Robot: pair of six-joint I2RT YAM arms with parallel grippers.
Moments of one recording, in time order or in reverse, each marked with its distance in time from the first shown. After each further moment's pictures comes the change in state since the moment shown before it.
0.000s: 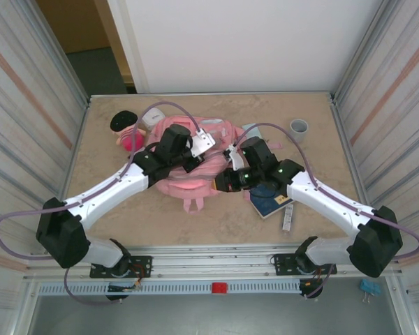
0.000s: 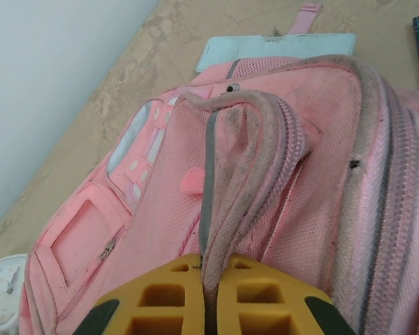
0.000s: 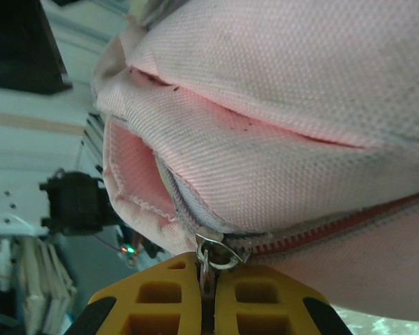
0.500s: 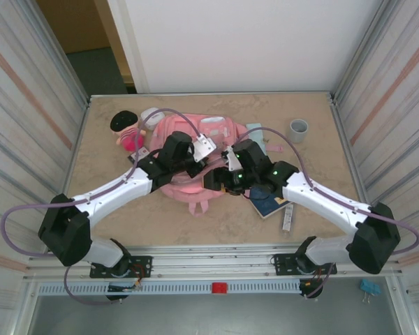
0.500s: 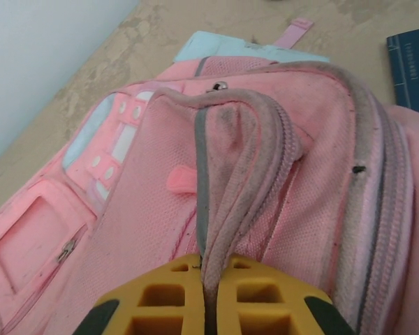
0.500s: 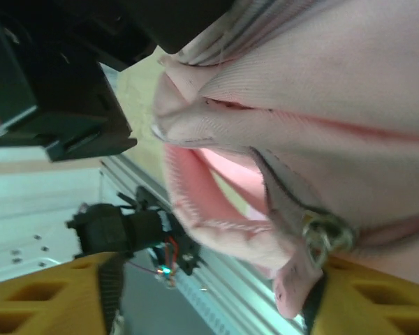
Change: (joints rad) left arm 0.022 0.013 -0.120 0.164 0.123 -0.072; right arm 0.044 -0.008 -0.012 0.037 0.066 0.238
